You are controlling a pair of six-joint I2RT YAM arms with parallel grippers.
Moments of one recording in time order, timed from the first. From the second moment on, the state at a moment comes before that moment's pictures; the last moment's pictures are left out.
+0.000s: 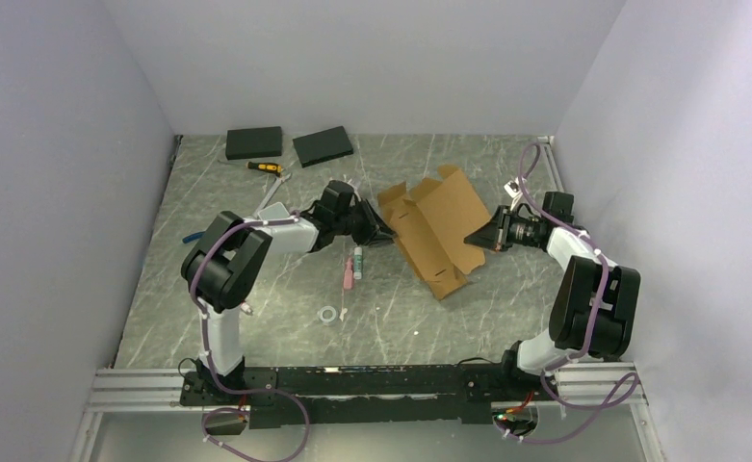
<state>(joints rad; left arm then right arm) -0.60 1.93 1.10 0.24 0.42 -1.13 -0.27 1.51 0.82 -0.33 -1.16 -0.13</state>
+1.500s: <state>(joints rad) -0.42 1.67 1.08 -0.07 0.58 -0.61 -0.25 1.52 0.84 -0.39 -1.11 -0.21</state>
